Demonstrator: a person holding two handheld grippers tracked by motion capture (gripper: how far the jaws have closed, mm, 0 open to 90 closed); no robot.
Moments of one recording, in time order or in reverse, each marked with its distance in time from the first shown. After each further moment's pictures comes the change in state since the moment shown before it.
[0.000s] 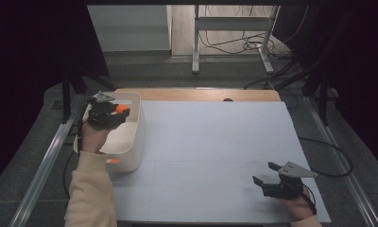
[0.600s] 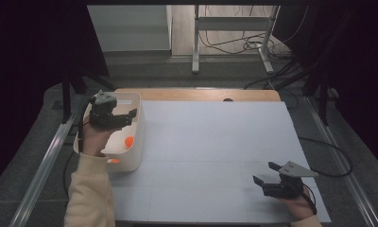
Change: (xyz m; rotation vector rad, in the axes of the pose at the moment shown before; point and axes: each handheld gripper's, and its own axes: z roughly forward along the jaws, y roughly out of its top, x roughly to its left) left arm -0.014 0.005 -0.017 -0.091 -0.115 -0.012; right arm -0.001 0.000 0.000 -0.003 -0.001 0.010
